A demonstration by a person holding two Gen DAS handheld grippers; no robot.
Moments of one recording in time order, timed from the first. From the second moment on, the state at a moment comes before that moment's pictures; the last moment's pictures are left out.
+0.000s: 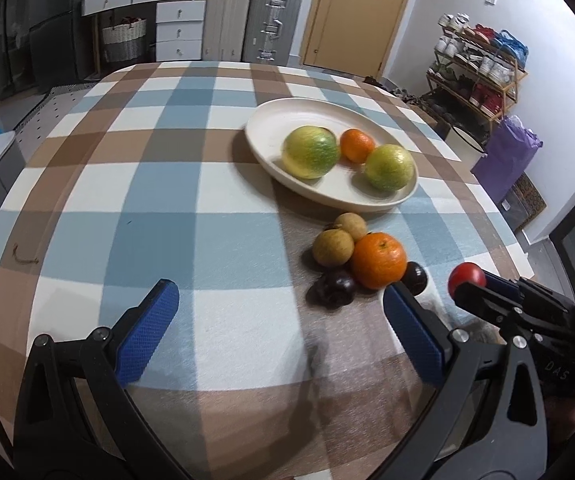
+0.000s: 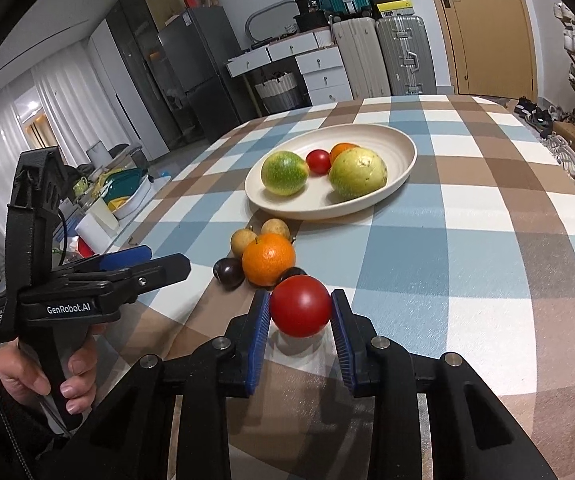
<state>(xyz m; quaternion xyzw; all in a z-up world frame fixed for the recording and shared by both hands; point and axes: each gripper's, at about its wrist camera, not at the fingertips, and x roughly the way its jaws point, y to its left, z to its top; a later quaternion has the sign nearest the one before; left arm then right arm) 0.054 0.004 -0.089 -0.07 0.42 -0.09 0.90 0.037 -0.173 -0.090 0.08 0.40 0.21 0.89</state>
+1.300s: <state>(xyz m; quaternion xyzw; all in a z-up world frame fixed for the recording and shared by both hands) 0.100 -0.054 -0.080 -0.04 0.44 -0.17 0.88 0.059 -0.210 -0.092 0.13 0.39 0.20 0.89</state>
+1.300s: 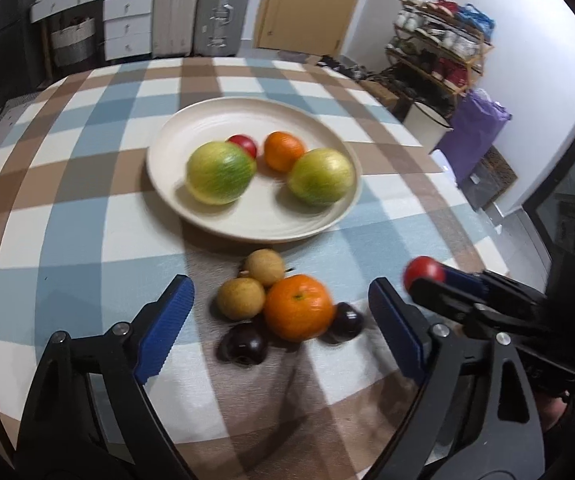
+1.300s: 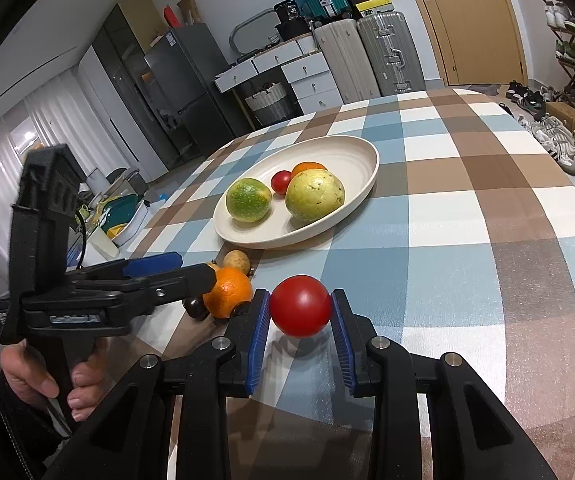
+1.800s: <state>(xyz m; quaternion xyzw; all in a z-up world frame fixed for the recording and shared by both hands) 0.105 -0.084 -0.087 -0.01 0.47 -0.22 0.86 0.063 -0.215 -0.096 0.15 0.40 0.20 0.88</state>
